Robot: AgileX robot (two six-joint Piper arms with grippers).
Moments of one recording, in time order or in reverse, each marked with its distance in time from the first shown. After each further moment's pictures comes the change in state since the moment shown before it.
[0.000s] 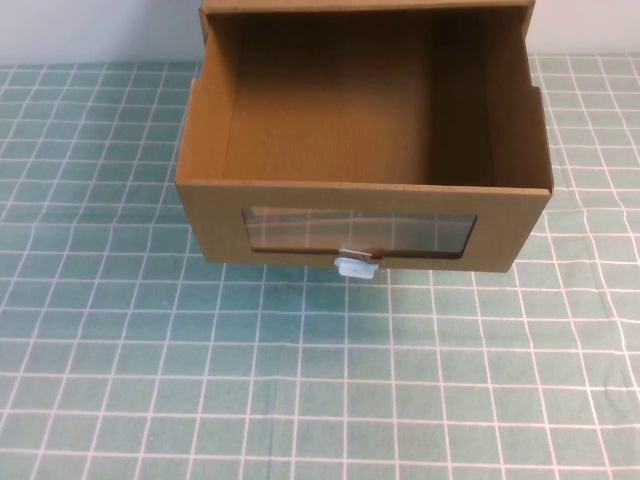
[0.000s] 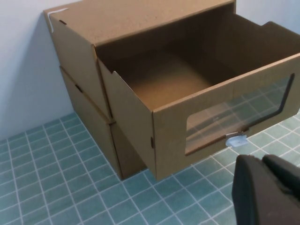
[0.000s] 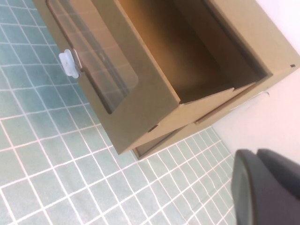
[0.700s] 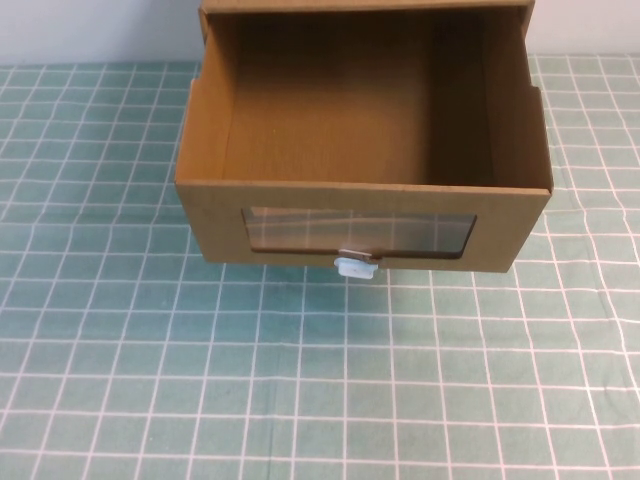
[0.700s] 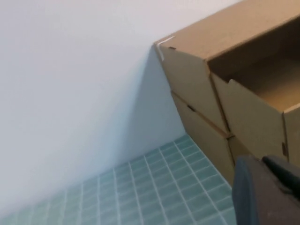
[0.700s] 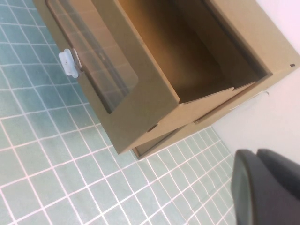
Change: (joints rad) right arm 0.000 0.000 0.000 0.000 0.000 0.000; left arm 0.000 -0.064 0.208 0.275 -0.406 -0.005
